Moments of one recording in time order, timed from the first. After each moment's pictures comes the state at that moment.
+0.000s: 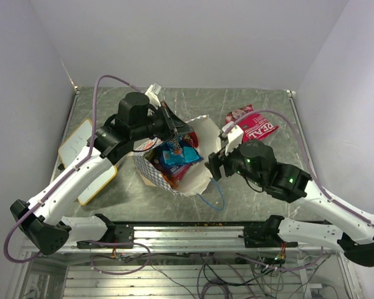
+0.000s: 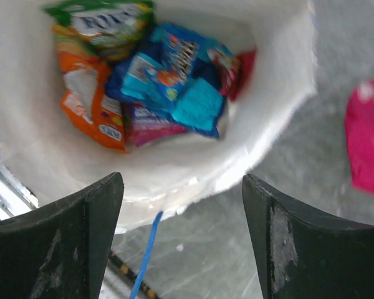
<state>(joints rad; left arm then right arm) -0.69 1.23 1.36 -0.45 0.28 -1.05 1.00 0.95 1.07 -0.60 0.32 0.17</state>
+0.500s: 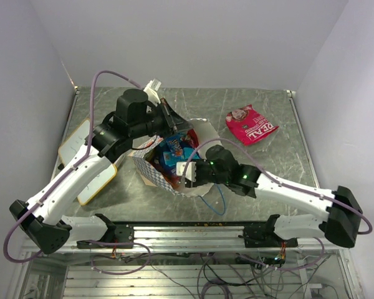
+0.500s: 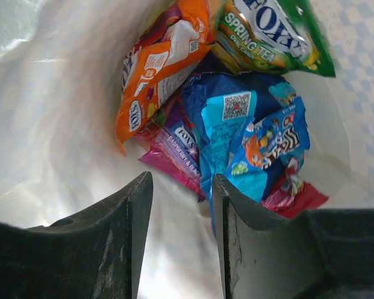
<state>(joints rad) -0.69 1.24 1.40 -0.47 0.26 -1.01 1.00 1.18 0.83 -0.15 -0.19 -0.67</state>
